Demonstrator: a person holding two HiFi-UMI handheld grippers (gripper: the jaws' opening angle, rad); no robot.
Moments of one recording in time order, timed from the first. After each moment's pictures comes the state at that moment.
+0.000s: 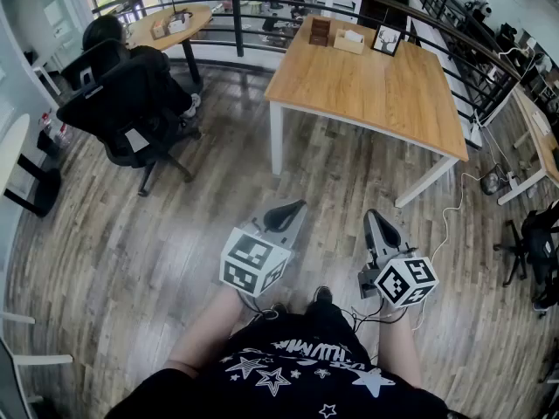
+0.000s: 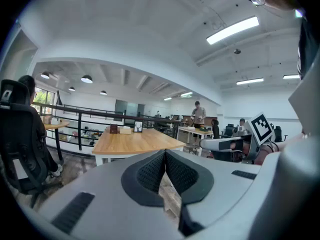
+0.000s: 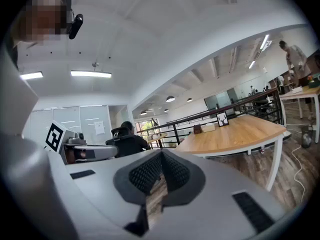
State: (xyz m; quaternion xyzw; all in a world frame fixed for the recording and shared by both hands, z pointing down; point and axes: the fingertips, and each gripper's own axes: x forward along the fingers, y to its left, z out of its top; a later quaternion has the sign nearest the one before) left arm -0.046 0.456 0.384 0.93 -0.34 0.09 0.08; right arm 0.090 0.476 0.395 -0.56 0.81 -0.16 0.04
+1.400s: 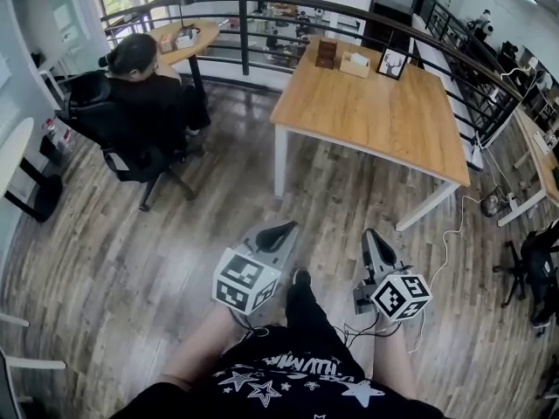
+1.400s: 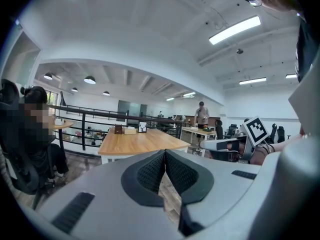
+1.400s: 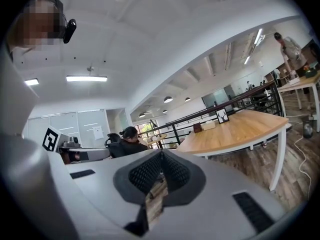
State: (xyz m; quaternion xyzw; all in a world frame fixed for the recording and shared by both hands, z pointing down) left arm -0.075 0.430 0.386 0.93 -0.35 0.09 0.09; right arm 0.082 0.441 0.405 -0.56 0.81 -0.18 0.07
